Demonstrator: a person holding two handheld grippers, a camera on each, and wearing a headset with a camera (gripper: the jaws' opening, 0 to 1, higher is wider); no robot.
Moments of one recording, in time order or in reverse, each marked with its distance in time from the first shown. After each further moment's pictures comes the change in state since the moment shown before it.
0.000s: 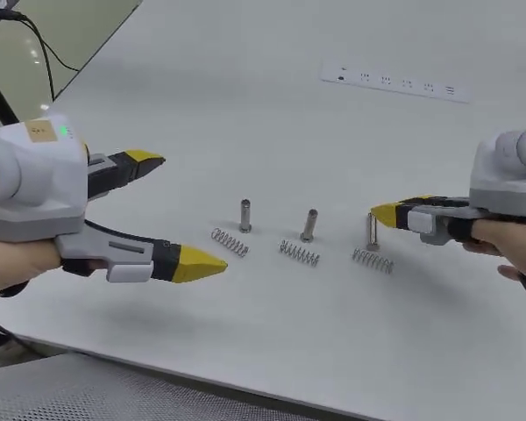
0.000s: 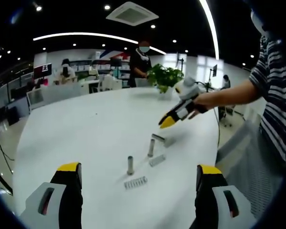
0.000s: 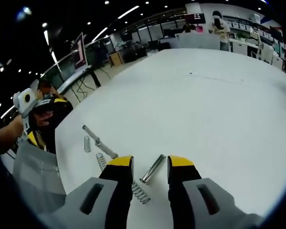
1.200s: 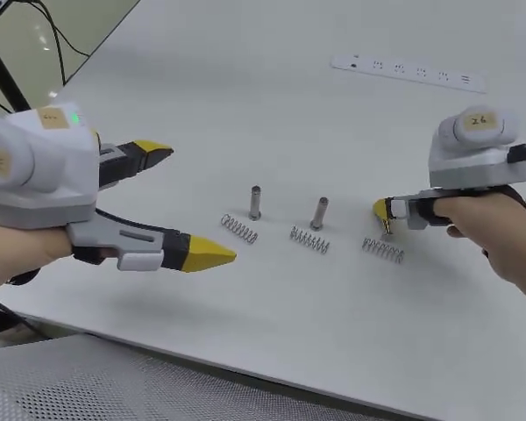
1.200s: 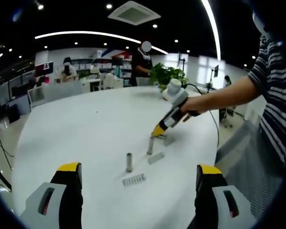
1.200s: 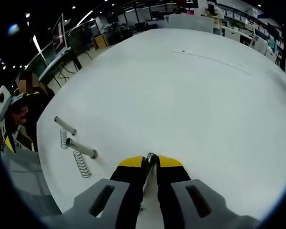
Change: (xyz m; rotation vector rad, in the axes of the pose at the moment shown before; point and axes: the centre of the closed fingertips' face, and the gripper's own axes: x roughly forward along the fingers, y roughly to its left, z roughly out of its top) left arm -0.002 -0.001 -0.006 -0.015 0.004 0.007; right arm 0.036 -0.015 -0.023 0.001 0.169 -0.140
